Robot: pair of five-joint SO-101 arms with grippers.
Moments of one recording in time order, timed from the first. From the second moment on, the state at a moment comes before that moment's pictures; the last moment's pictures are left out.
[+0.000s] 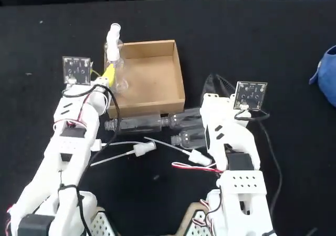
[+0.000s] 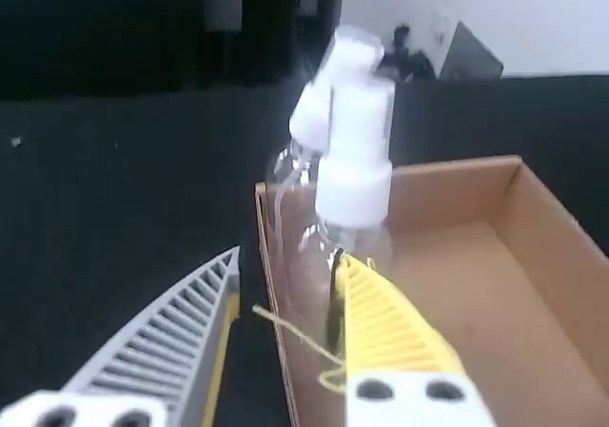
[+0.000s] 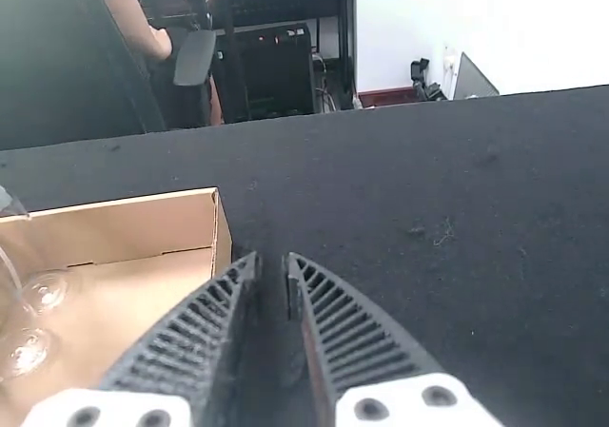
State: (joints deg) left arm -1.8 -33.2 66.7 -9.1 -1.6; right arm -0.4 -62.4 81.5 6.3 -5.3
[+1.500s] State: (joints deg) left arm 0.6 -12.4 43.6 19.7 0.6; right arm -0.4 -62.4 81.5 6.3 -5.3
